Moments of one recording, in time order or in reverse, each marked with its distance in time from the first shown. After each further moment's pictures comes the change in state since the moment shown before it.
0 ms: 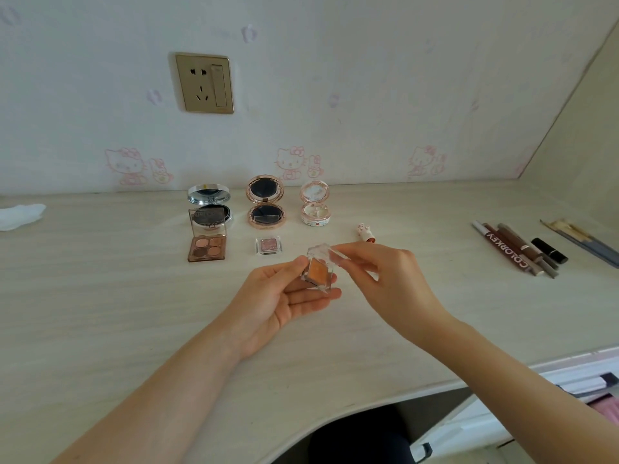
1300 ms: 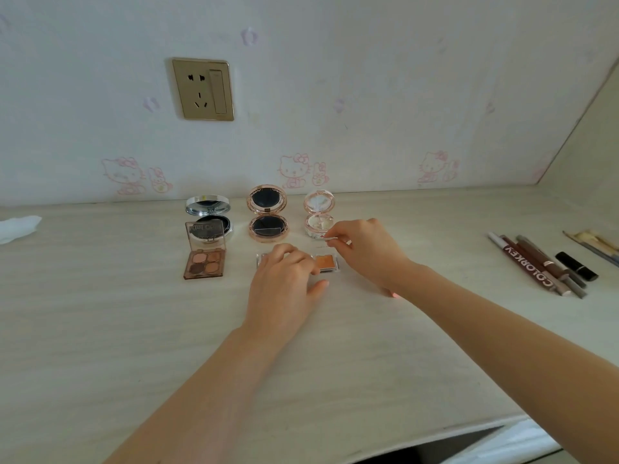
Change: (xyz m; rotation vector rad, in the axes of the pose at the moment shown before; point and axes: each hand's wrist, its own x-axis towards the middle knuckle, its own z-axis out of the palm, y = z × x) left_hand 0.056 -0.005 -0.009 1.711 0.433 0.617; right_hand 0.097 0.066 0.034 -0.275 -0.191 0.090
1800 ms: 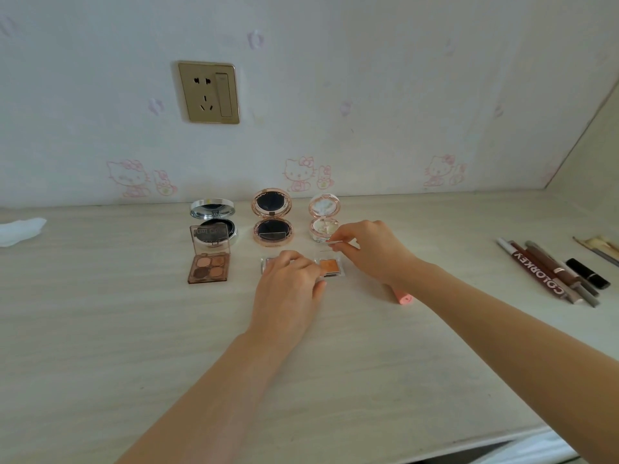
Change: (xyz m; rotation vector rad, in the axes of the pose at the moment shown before) left_hand 0.002 -0.001 0.001 0.014 0.022 0.023; right_hand 0.009 0.004 -0.005 0.019 -0.066 -0.045
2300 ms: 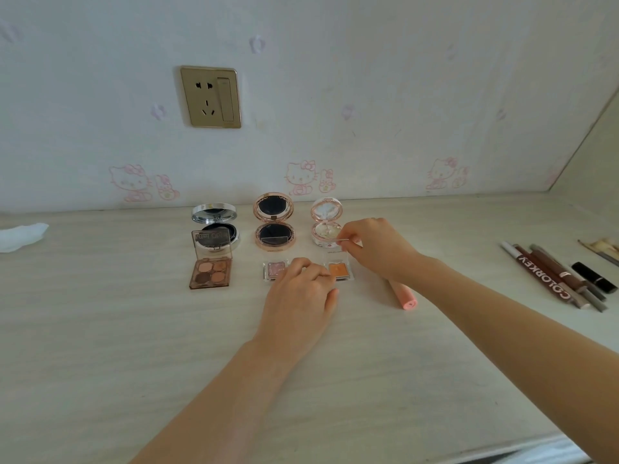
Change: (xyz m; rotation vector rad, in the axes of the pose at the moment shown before) left_hand -0.003 0.006 0.003 0.054 -0.047 0.081; right_hand 0.011 0.003 -0.007 -0.076 -0.065 0.075
